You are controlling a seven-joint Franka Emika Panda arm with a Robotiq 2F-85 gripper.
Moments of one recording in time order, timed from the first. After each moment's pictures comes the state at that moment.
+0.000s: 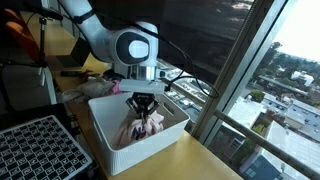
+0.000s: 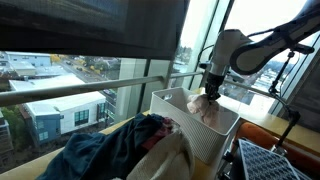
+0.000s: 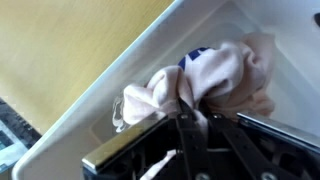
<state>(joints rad) -0.09 0.25 -0.02 -2.18 -0.42 2.44 -0.60</state>
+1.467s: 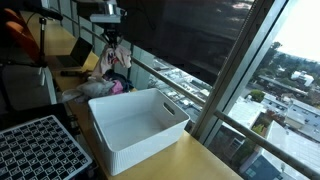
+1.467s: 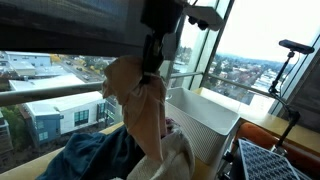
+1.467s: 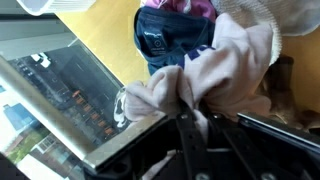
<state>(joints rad) 0.33 0.39 0.27 -1.63 -0.35 2.08 -0.18</state>
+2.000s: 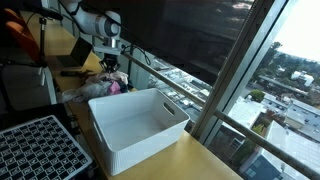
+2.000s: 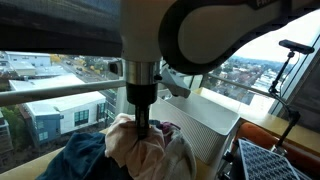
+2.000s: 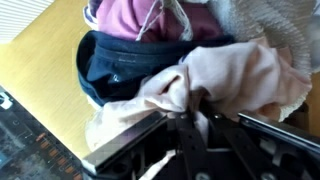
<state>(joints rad) 0.34 0.68 0.26 -1.55 -0.32 2.06 -0.18</state>
